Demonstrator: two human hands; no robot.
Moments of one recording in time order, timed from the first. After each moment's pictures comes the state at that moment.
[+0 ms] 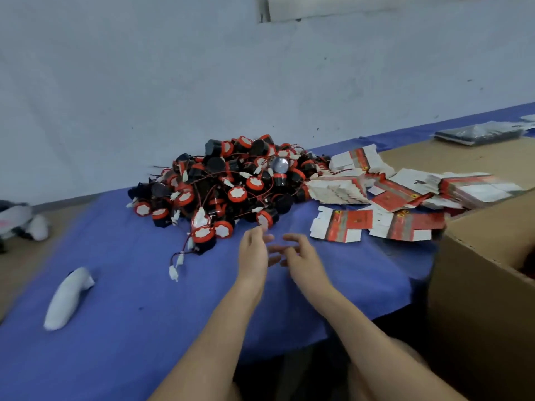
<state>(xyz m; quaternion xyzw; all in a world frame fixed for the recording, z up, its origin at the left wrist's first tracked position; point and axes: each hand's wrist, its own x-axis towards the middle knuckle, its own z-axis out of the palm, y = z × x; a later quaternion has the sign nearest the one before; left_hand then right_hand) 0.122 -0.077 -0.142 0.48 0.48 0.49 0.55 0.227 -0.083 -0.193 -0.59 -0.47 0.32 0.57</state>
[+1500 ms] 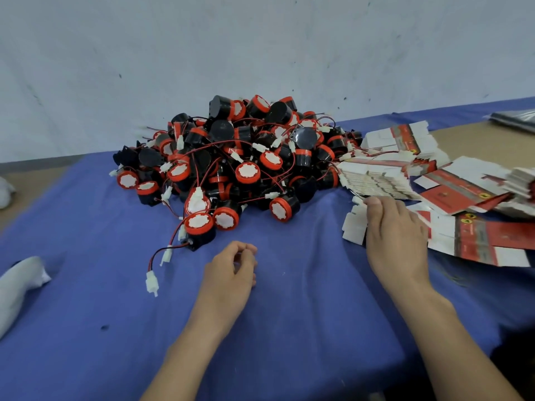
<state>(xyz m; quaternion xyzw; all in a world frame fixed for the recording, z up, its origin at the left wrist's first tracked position) 0.055 -0.028 -0.189 0.64 0.54 0.41 0.38 0.304 -0.050 -0.171 -0.77 -0.51 -0.07 0.37</state>
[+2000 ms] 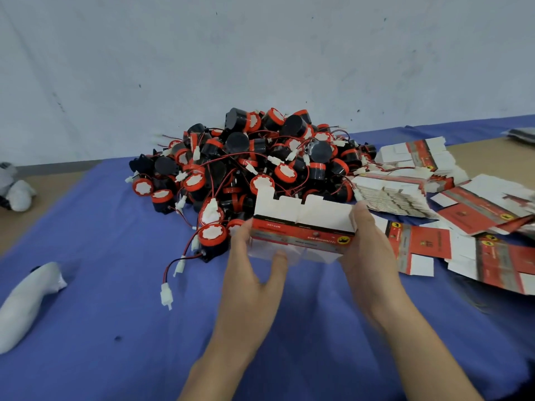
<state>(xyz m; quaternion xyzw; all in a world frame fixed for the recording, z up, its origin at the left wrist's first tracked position) 0.072 -0.041 -0.167 0.66 0.41 0.55 0.30 0.238 -0.041 -0.148 -0.48 -0.40 0.41 0.66</state>
